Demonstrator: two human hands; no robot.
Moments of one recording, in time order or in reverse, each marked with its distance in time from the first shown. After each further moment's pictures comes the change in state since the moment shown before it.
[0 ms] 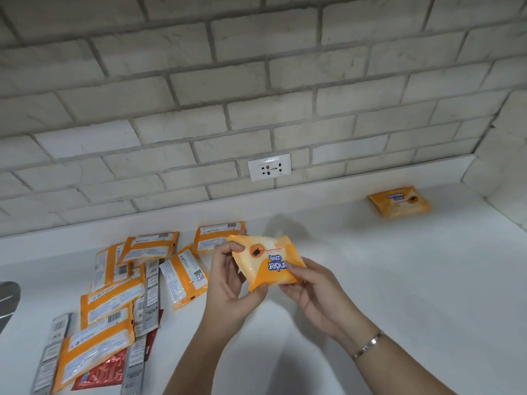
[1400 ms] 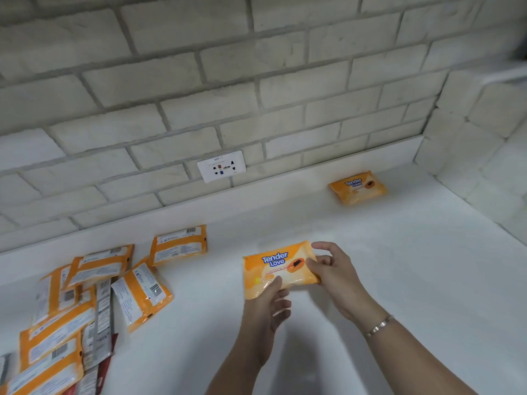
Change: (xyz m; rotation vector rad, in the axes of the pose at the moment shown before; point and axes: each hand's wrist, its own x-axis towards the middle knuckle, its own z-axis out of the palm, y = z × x) left_hand -0.004 -0.089 0.109 -0.273 0.317 -0.921; right_hand 0.004 -0.046 -0.103 -0.519 0.413 -0.219
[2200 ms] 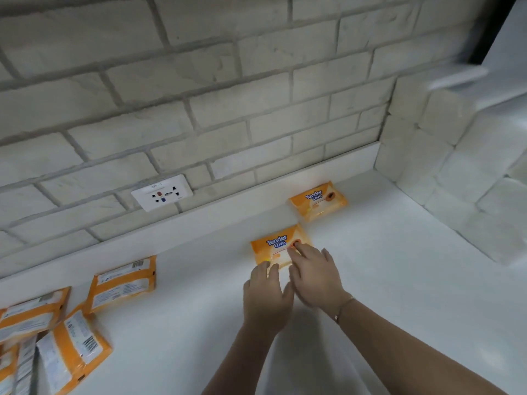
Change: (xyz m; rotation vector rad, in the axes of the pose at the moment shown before) left_hand 0.112 -0.039 0.098 1.604 0.101 0.927; right_hand 0.113 0.036 -0.080 -1.292 0.027 -0.465
